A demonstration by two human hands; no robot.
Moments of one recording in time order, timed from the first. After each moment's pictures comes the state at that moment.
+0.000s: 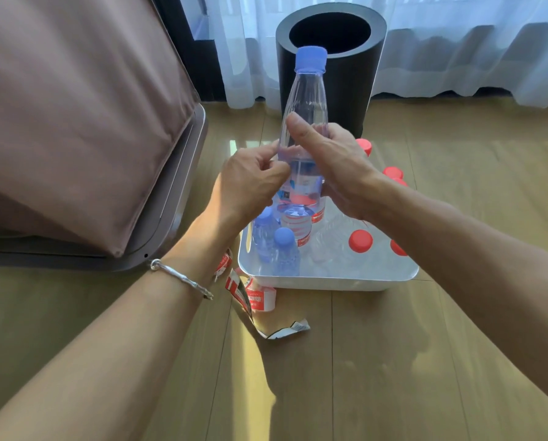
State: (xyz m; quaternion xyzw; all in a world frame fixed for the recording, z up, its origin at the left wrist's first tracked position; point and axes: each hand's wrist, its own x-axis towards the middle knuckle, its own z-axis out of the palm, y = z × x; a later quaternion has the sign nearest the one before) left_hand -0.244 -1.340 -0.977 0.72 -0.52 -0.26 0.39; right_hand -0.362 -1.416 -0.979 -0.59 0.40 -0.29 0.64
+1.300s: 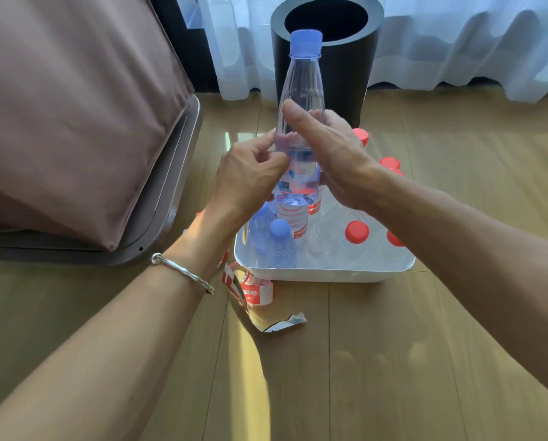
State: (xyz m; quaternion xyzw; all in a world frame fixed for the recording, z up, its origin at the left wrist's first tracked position) left_hand -0.246 -1.344 -0.990 0.70 -0.49 -0.29 0.43; right_hand -0.362 -1.416 -0.979 -0.57 0.40 -0.31 0.65
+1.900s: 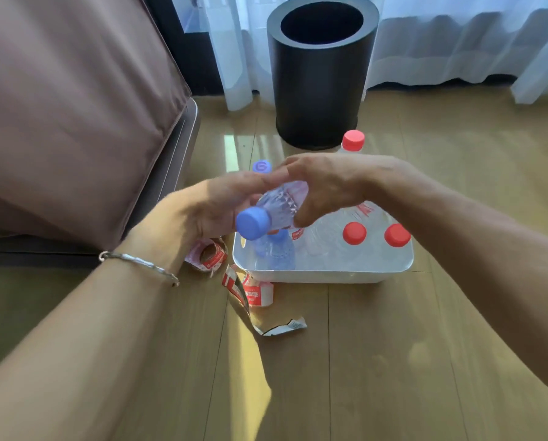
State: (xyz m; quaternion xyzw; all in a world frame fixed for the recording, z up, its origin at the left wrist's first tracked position) left_hand -0.222 -1.334 -0.980 0.52 -0.29 -0.73 0.33; right_hand -0.381 -1.419 -0.960 -0.90 0.26 0.11 0.32
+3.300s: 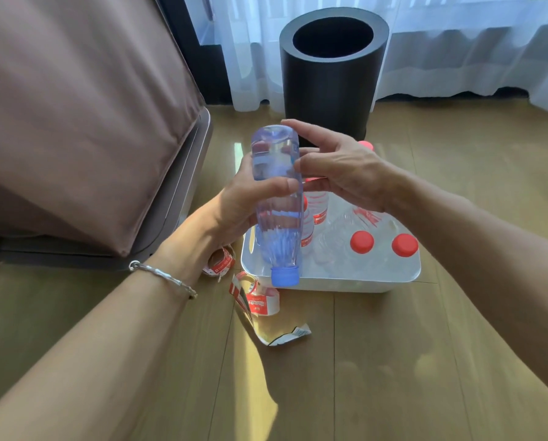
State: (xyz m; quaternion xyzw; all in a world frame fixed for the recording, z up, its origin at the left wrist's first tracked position) left_hand -0.231 -1.336 -0.991 0.48 -0.45 -0.58 0.48; right_hand -0.384 -1.429 -0.977 -0.64 0.27 -0.17 0.70
